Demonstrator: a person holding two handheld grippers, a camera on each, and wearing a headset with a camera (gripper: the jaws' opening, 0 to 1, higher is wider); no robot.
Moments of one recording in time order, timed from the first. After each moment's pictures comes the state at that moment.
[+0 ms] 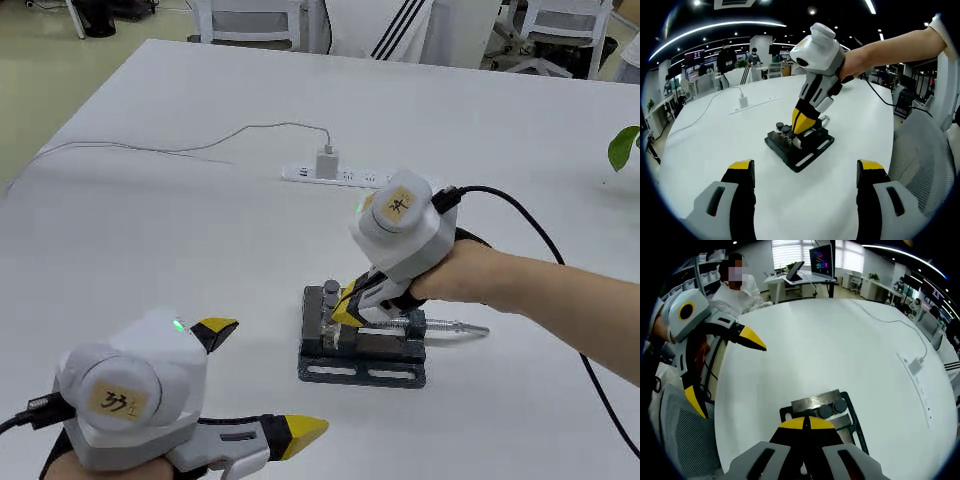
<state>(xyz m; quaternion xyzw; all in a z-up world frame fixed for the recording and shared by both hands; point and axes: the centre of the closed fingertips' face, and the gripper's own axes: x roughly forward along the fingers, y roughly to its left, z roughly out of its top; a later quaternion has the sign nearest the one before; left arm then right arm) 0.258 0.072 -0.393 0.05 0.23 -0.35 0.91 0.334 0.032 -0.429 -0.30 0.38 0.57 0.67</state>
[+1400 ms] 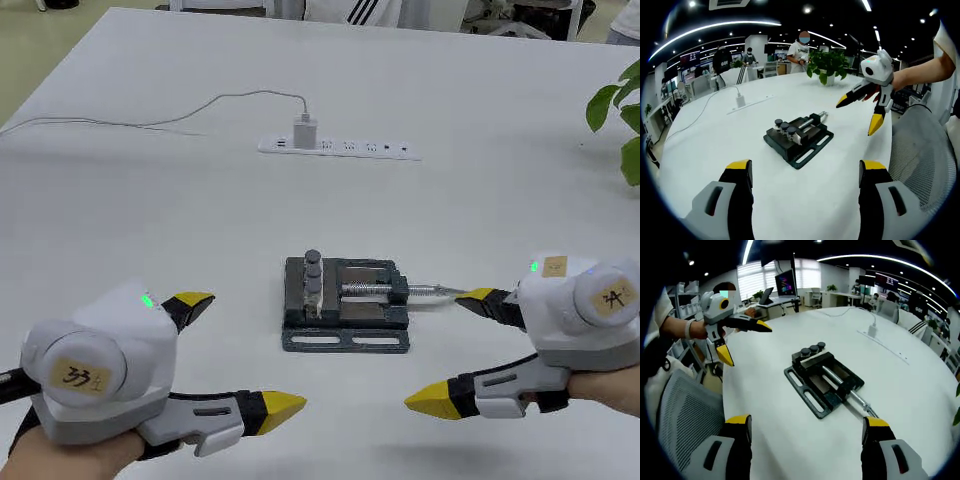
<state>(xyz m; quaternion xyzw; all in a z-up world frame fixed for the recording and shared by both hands) 0.256 0.077 -0.401 0.06 0.23 -0.36 0.90 0.270 -0.094 -0.433 -0.17 0.34 0.47 0.79</state>
